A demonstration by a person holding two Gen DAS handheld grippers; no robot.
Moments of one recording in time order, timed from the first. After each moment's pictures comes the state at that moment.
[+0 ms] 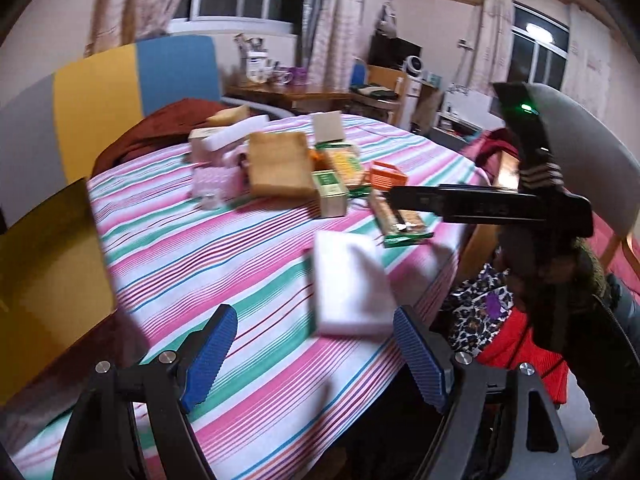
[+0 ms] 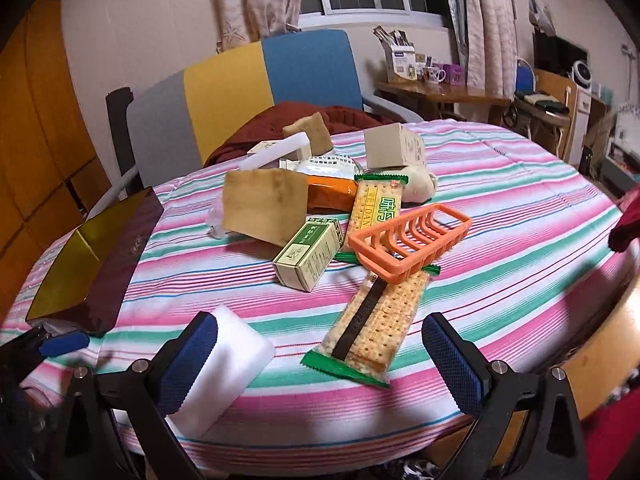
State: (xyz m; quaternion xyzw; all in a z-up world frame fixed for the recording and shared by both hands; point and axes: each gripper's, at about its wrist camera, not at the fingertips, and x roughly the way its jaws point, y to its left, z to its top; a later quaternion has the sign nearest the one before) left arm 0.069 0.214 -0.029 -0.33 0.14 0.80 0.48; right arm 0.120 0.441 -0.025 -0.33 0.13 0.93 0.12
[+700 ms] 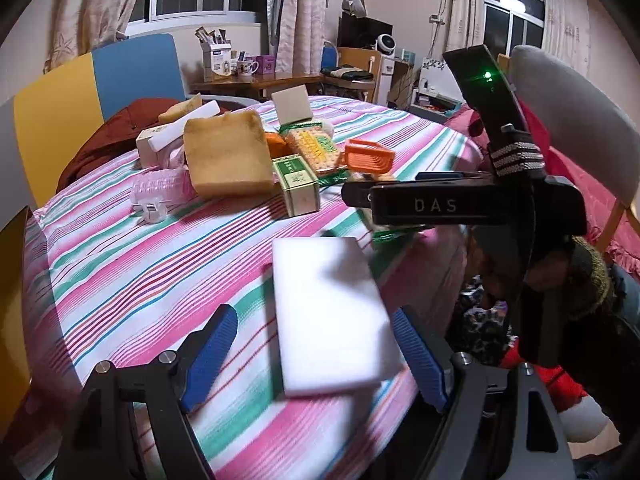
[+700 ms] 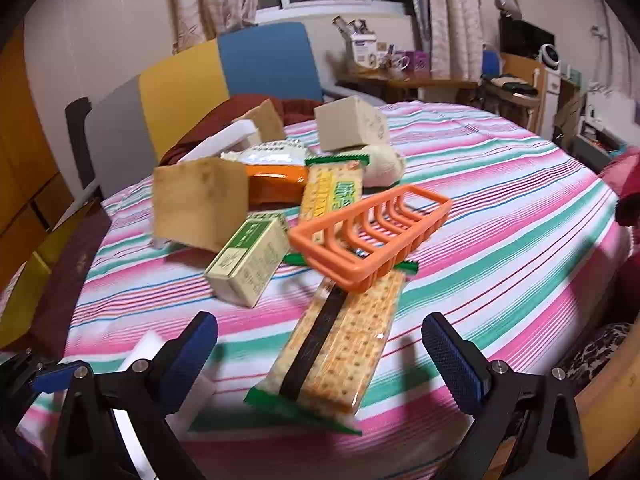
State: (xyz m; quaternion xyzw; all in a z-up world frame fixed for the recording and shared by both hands) left arm 0.055 0.273 -0.063 -0.33 0.18 0.78 0.50; right arm 0.098 0.465 -0.058 -0.34 0.14 0.91 0.20
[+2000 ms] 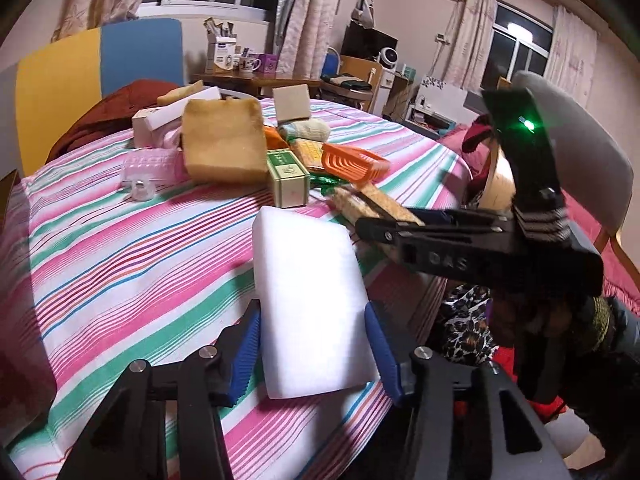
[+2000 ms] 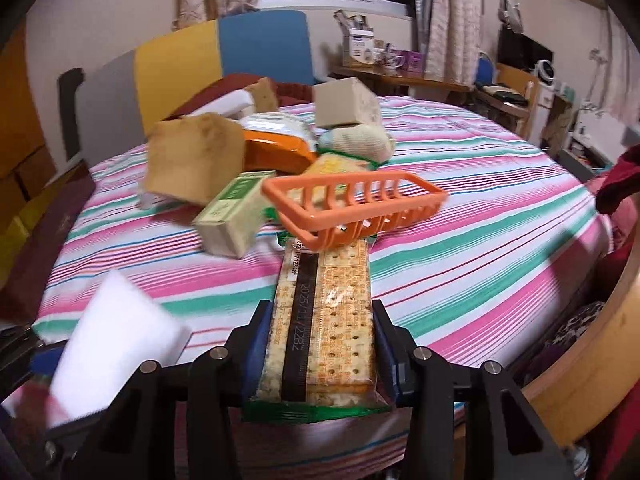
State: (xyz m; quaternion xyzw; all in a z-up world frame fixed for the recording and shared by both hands) left arm 0.050 0.258 -0.066 -0.35 0.11 0.77 0.52; right arm 0.115 0.443 -0.066 -0.36 0.11 0.91 0.19
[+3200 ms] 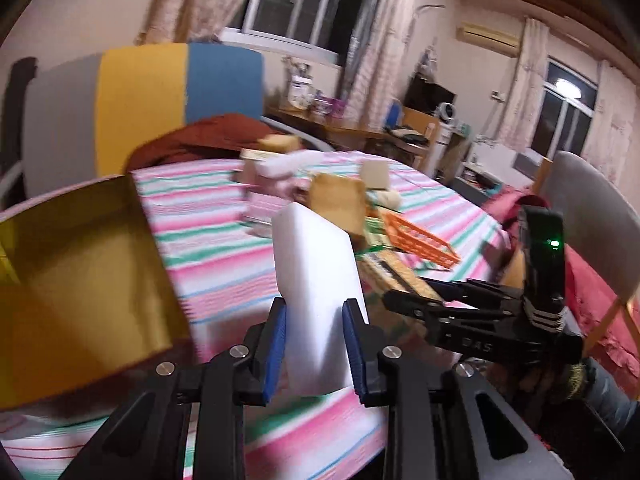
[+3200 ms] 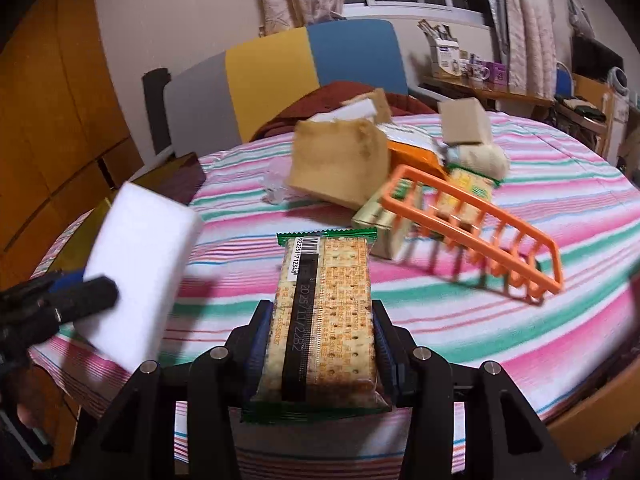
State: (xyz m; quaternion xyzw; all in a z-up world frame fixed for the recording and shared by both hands) left arm 0.020 0.163 -0.010 -0.32 0.04 0.85 0.42; right arm 0.103 0.382 -0.053 -0.33 0.11 0.94 0.04
